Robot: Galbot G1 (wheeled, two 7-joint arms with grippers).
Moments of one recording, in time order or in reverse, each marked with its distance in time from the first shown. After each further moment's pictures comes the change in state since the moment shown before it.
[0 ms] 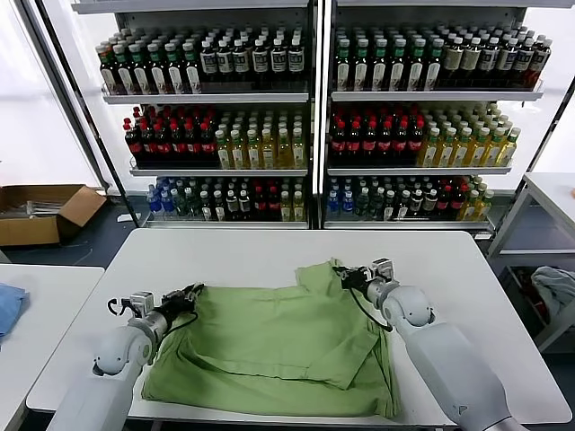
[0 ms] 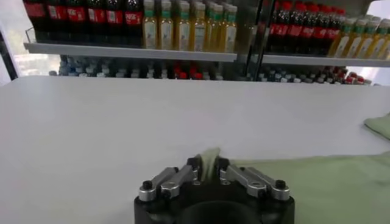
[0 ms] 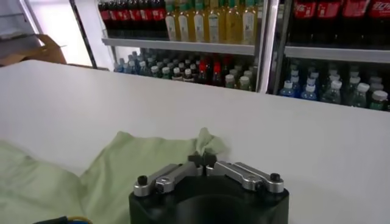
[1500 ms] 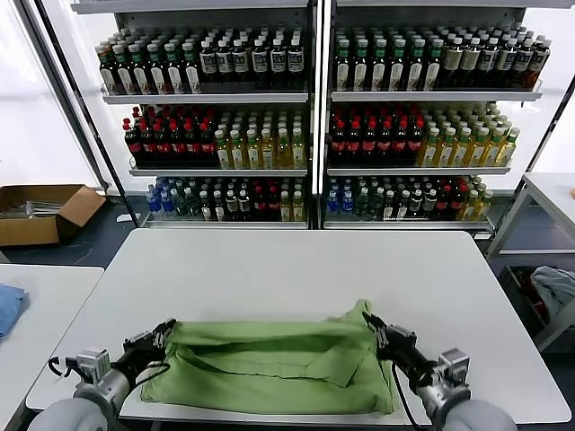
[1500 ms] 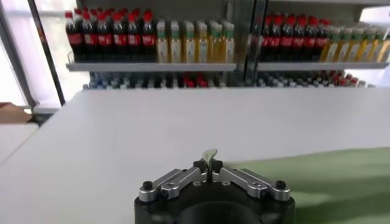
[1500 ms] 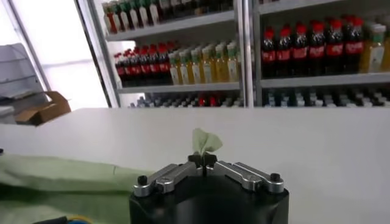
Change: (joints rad) left arm 0.555 -0.026 -0.289 -0.579 0.025 0.029 -0.056; right arm -0.930 -0.011 0.459 0.800 -0.085 0.085 0.067
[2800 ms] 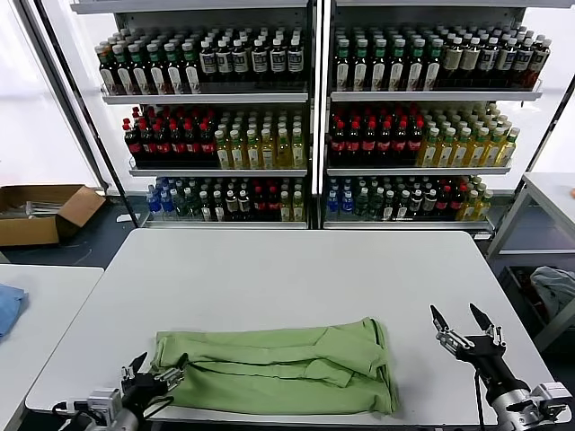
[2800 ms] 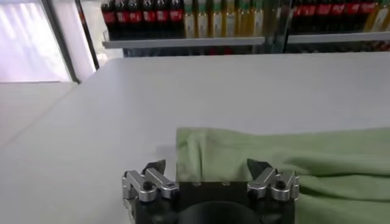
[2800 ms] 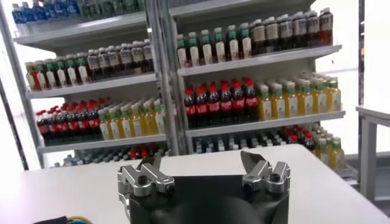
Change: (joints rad) left arm 0.120 -0.165 0.046 -0.040 0.167 -0.037 -0.123; right arm -0.110 0.023 0.332 -0.032 0.153 0.266 -0.018
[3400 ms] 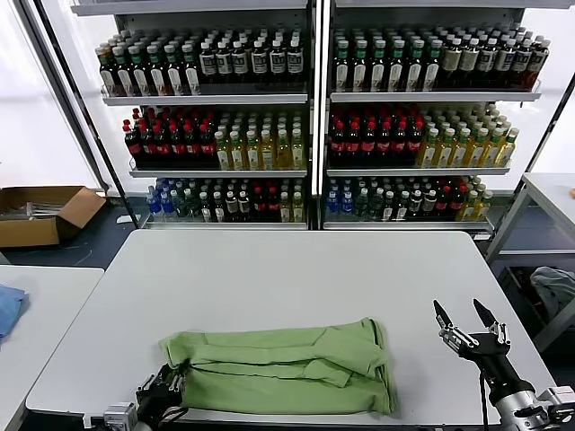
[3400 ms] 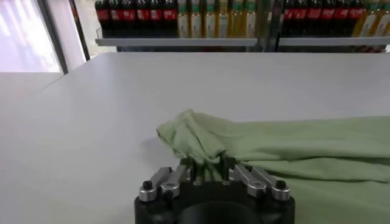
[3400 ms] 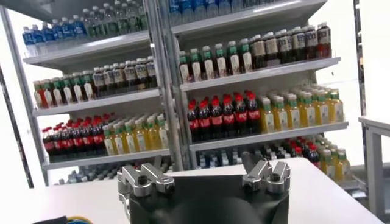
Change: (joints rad) left arm 0.029 -0.054 0.034 0.033 0.049 -0.032 0.016; right arm -0.016 0.014 0.001 0.043 0.016 0.021 -0.010
